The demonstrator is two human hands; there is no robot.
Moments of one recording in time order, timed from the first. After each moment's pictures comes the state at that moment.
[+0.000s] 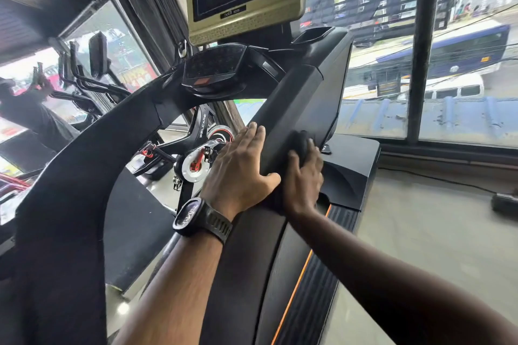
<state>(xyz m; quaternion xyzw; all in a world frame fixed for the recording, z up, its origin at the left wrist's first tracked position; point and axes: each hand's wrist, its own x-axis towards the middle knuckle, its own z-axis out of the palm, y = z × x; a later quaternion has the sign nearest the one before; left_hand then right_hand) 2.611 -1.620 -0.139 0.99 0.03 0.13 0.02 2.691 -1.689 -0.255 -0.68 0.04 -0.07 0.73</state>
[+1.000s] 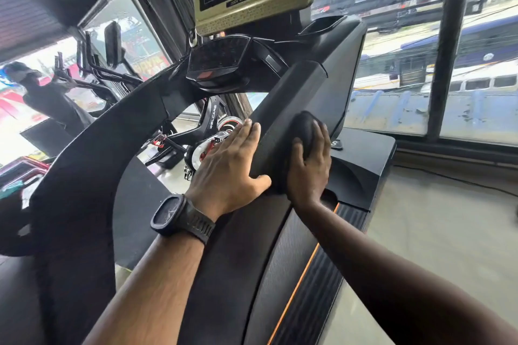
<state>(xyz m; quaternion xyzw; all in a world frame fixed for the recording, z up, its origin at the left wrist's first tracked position) 2.631 -1.615 -0.135 0.99 0.03 0.09 -0.02 2.734 -1.704 -0.256 -0.68 -0.03 -0.16 0.71</state>
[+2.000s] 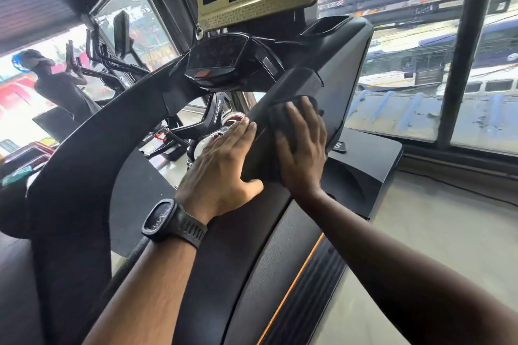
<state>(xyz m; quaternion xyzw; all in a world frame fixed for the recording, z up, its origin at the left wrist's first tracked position) 2.660 -1.634 -0.129 0.99 0.04 0.11 -0.01 2.792 -1.717 -0.241 -0.69 -0.20 -0.29 0.63</state>
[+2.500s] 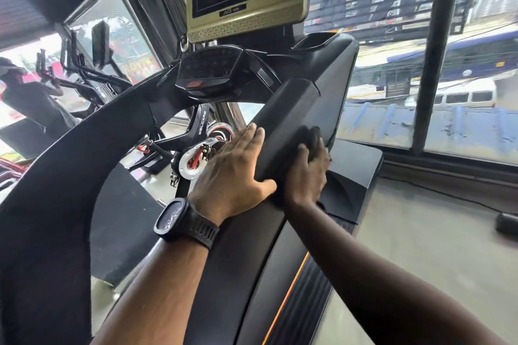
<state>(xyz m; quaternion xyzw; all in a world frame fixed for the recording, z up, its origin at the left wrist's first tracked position) 2.666 -1.630 -0.125 0.99 0.02 0.10 0.02 2.767 -1.702 -0.237 -0.64 0.09 -0.08 0.76</state>
